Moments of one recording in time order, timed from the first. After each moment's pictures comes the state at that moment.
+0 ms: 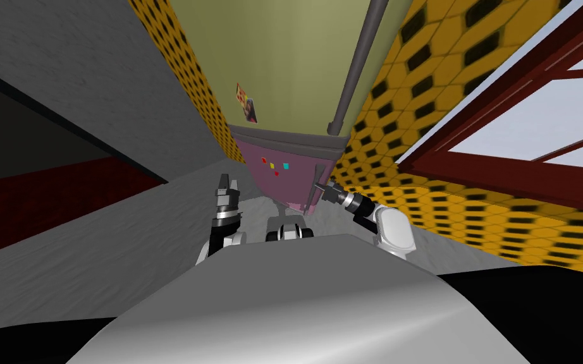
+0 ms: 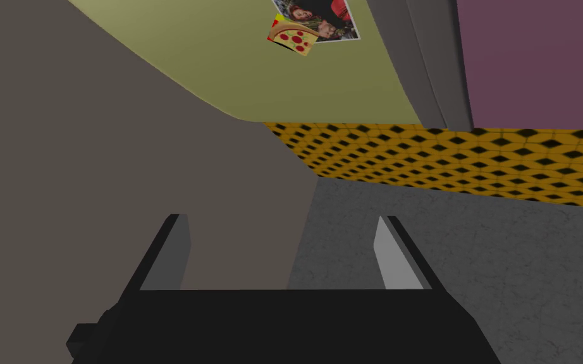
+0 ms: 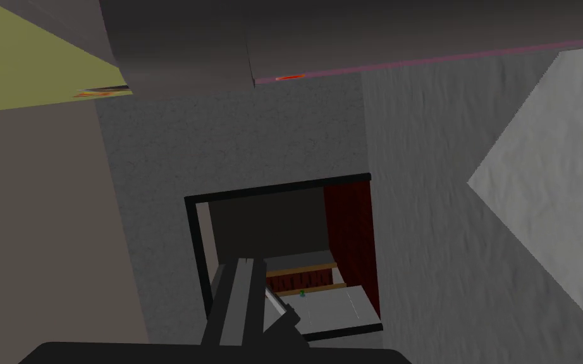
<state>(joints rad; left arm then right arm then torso) 0.55 0.03 -0.05 -2.22 -0.08 -0.46 -0.11 0.31 -0.20 -0.35 -2.34 1.59 -1.10 0.76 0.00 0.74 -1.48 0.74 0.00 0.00</state>
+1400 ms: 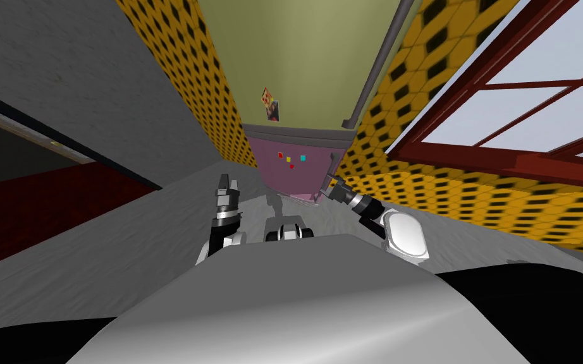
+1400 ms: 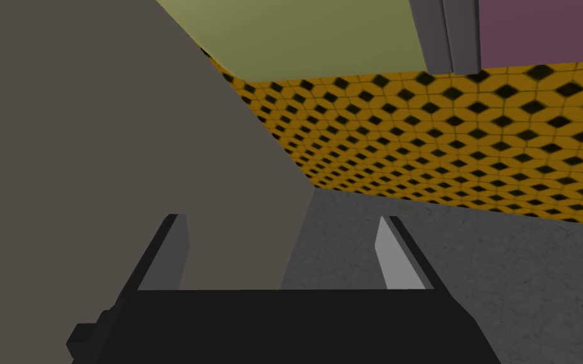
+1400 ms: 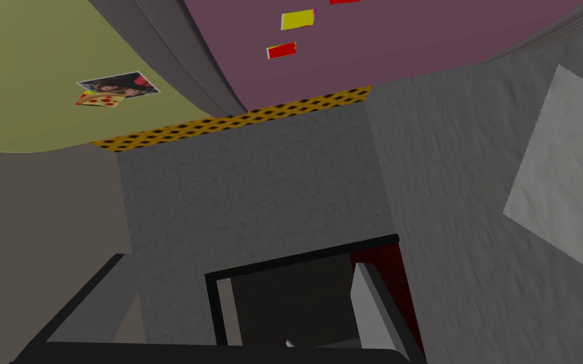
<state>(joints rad) 0.55 0.03 -0.05 -2.22 -0.08 -0.46 -0.11 0.37 -0.21 -0.43 -2.34 1.61 -1.01 0.66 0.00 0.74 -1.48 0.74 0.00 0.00</state>
